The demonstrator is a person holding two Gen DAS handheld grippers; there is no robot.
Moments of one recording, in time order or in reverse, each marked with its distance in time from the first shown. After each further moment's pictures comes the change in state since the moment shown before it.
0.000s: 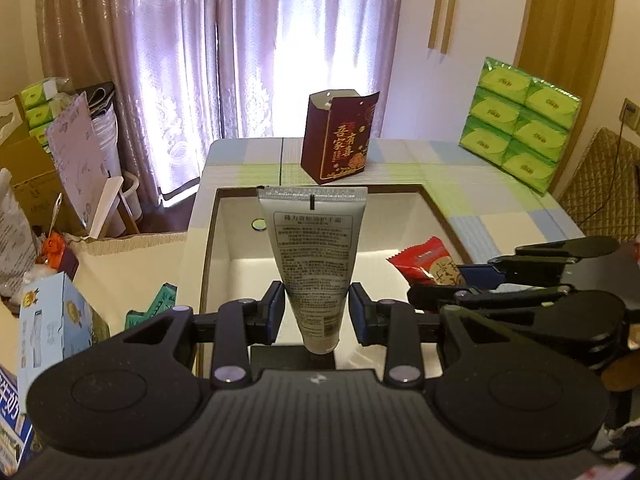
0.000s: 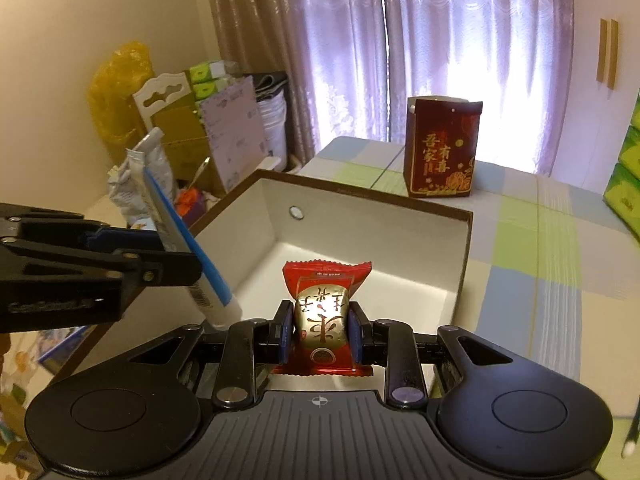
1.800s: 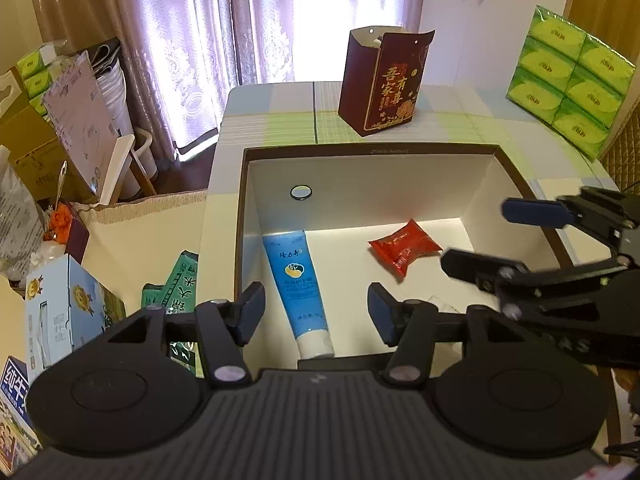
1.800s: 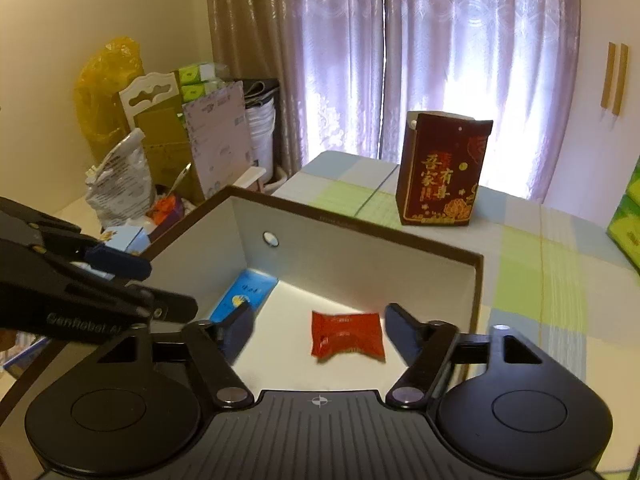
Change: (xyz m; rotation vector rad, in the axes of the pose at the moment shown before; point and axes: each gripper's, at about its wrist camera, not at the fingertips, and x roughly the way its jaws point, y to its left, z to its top) left arm 0.070 0.030 0.017 0.005 0.173 0.063; right arm 0.042 -0.009 0.016 -0.060 -0.038 -0.046
